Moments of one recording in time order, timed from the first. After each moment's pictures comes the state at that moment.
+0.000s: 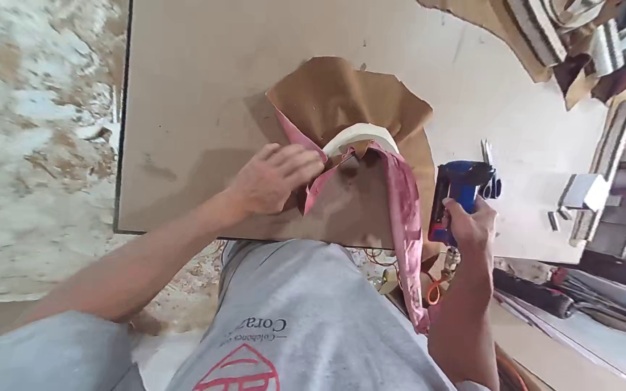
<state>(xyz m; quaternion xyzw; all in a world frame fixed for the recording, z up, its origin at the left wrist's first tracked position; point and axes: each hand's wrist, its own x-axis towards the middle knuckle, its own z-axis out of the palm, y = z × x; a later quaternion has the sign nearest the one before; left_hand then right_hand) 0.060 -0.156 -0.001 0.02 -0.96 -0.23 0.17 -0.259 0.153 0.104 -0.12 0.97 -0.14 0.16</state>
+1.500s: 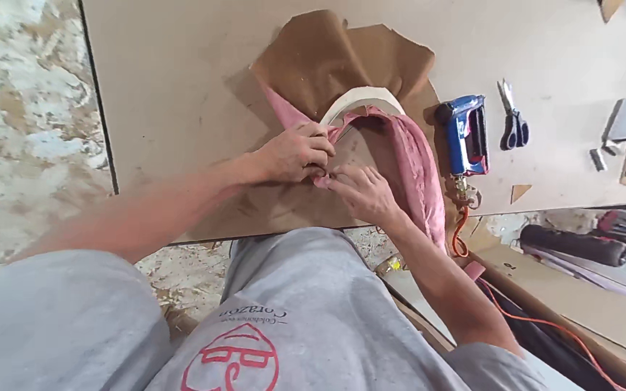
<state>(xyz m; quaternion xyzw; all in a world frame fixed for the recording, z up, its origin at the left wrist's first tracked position) -0.014 -0.171 -0.039 -0.20 -0.90 -0.36 0.11 -0.127 0.076 0.001 -0.71 0.68 -0.19 0.03</state>
